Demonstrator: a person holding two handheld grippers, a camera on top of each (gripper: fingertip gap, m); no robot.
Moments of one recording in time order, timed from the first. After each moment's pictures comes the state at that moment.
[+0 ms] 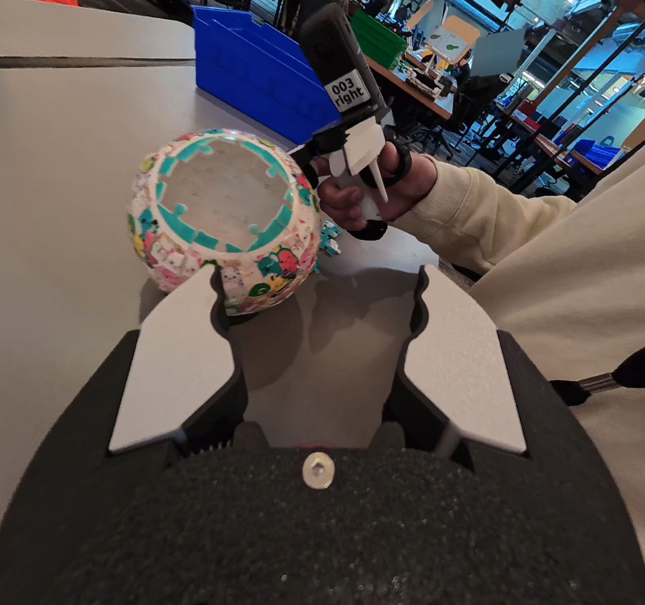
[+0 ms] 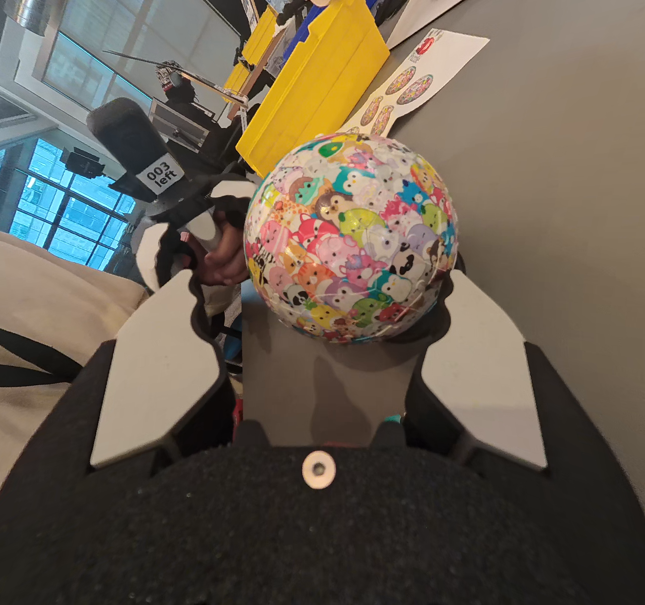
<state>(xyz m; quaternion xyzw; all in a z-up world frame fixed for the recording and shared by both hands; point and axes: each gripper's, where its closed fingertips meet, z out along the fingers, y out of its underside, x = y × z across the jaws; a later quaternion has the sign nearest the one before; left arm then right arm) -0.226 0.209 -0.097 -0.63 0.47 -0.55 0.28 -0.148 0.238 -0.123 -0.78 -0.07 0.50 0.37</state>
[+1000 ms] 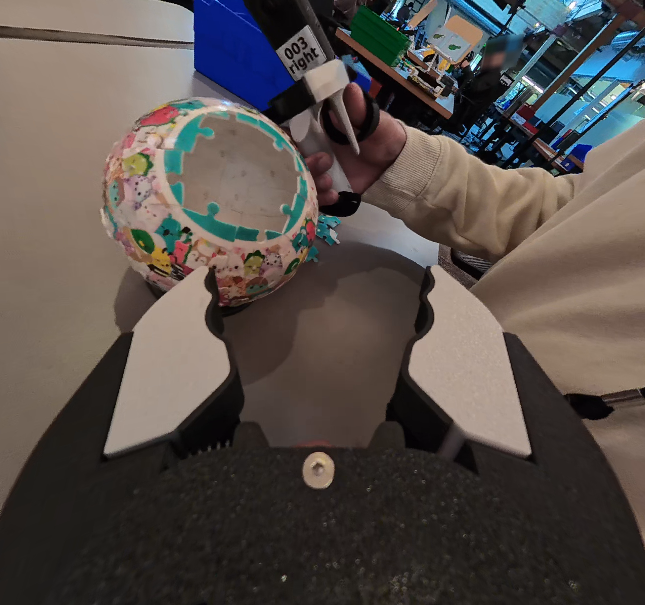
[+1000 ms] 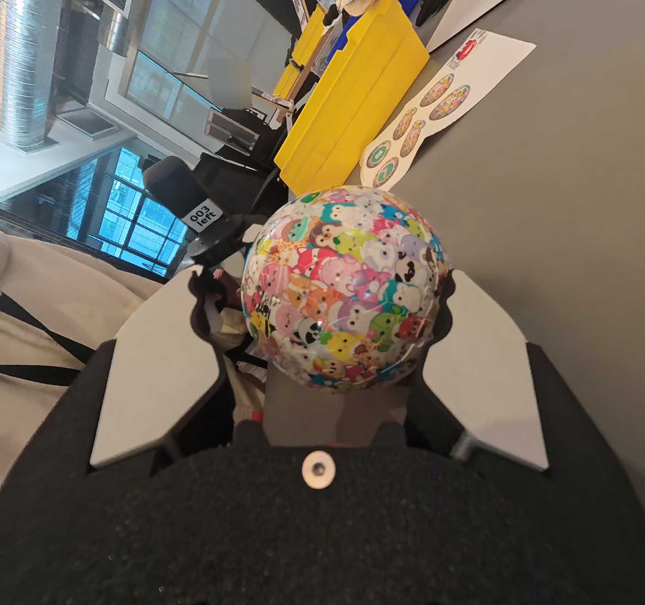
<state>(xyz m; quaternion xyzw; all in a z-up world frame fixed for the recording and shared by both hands) -0.229 0.203 -0.110 -0.64 0.47 -0.55 0.28 -0.154 0.270 -0.113 -0.74 -0.08 0.57 0.34</state>
